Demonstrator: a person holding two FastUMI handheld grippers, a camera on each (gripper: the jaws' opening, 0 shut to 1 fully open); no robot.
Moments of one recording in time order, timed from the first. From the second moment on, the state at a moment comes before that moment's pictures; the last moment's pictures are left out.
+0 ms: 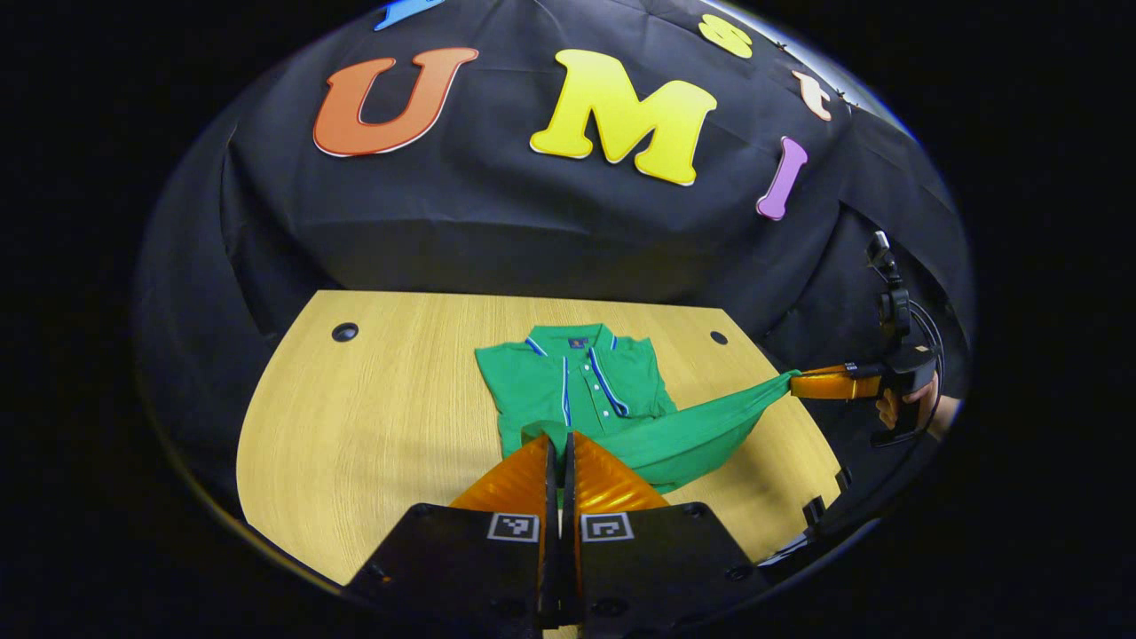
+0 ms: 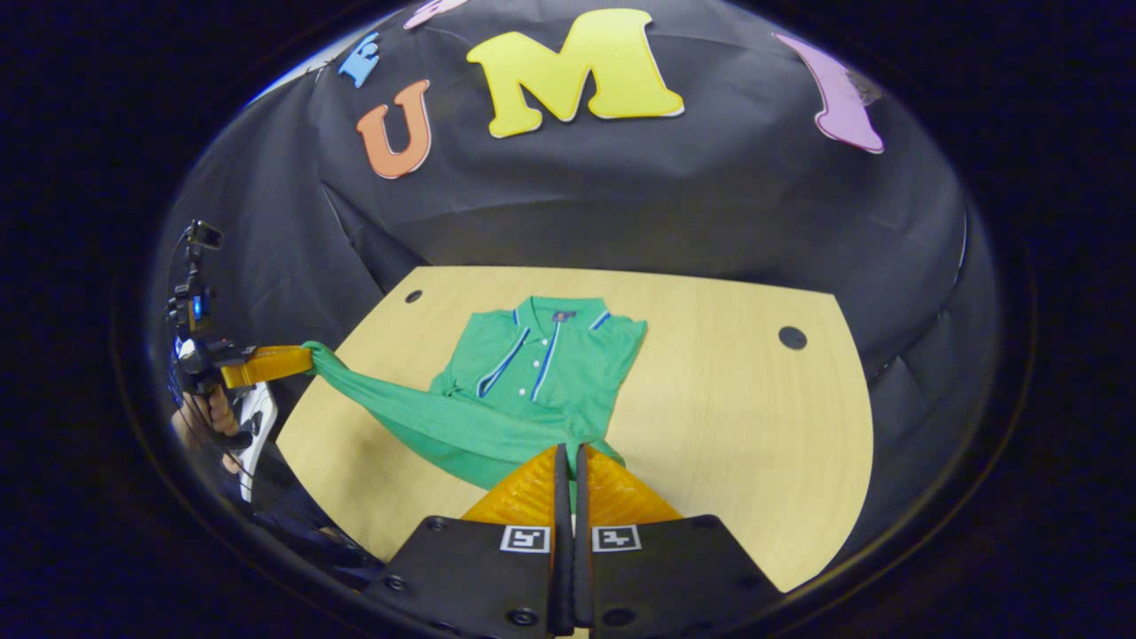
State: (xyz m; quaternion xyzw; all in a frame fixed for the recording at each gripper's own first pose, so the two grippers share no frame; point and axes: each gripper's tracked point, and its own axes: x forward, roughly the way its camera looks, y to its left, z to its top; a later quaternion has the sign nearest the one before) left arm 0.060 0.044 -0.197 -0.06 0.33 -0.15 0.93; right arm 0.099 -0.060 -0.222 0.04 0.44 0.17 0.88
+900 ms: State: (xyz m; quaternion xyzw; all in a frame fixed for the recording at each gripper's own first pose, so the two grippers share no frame) left arm 0.259 0.054 -0.224 -0.12 0.24 -0.09 0.96; right arm 0.285 -0.040 -0.264 0.06 0.36 0.14 0.92
